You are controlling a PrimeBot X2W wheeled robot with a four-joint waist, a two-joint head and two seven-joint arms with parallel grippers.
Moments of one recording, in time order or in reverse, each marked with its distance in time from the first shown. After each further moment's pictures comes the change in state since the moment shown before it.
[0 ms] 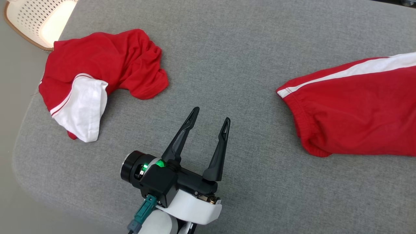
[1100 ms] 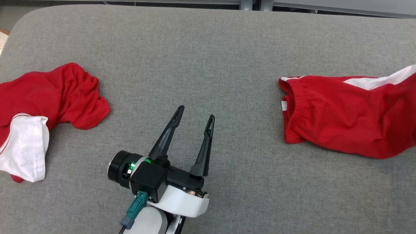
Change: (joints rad) left arm 0.003 0.000 0.069 0.040 0.044 -0.020 0.000; right arm 0.151 0.034 -0.027 -0.390 -0.202 0.000 -0.045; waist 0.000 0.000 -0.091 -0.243
